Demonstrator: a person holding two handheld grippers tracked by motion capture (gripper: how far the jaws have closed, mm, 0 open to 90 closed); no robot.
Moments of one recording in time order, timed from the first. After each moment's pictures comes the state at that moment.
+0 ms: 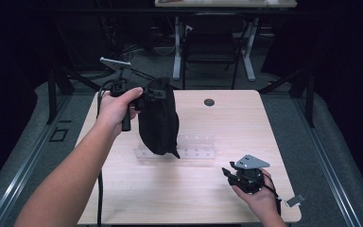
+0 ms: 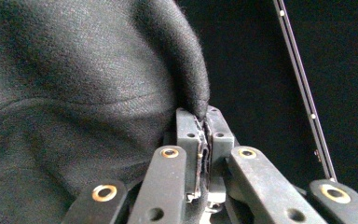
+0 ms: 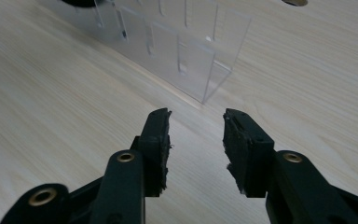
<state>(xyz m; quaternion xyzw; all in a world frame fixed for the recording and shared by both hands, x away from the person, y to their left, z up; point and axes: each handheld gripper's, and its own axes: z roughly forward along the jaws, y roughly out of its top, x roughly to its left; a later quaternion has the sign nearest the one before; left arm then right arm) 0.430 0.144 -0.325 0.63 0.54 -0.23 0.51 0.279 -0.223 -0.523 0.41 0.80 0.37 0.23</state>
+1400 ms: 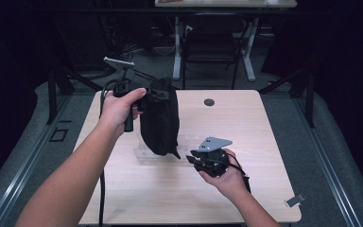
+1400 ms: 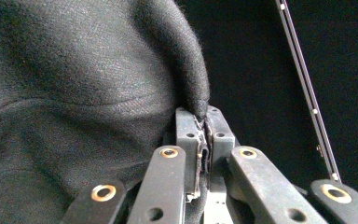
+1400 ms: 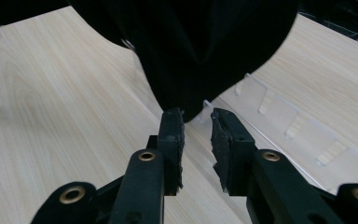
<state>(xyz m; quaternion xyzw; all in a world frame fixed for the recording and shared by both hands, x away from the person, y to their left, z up) 0.428 0.136 -0.324 0.64 0.54 -0.23 0.50 0.310 -0.126 -0.469 0.31 0.84 0.41 0.17</state>
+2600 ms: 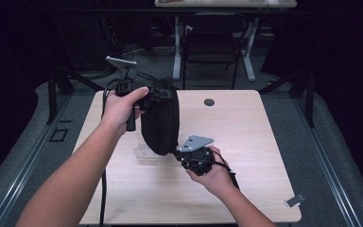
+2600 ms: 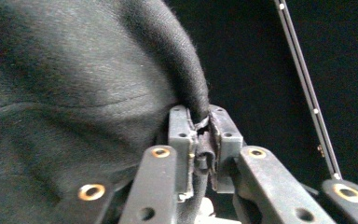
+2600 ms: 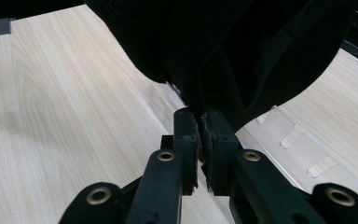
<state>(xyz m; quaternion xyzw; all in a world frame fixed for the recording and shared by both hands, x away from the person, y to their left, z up) 0.428 0.131 -0.322 0.64 0.53 -0.22 0.51 0.312 -0.088 -0.461 0.27 0.86 0.40 0.18</state>
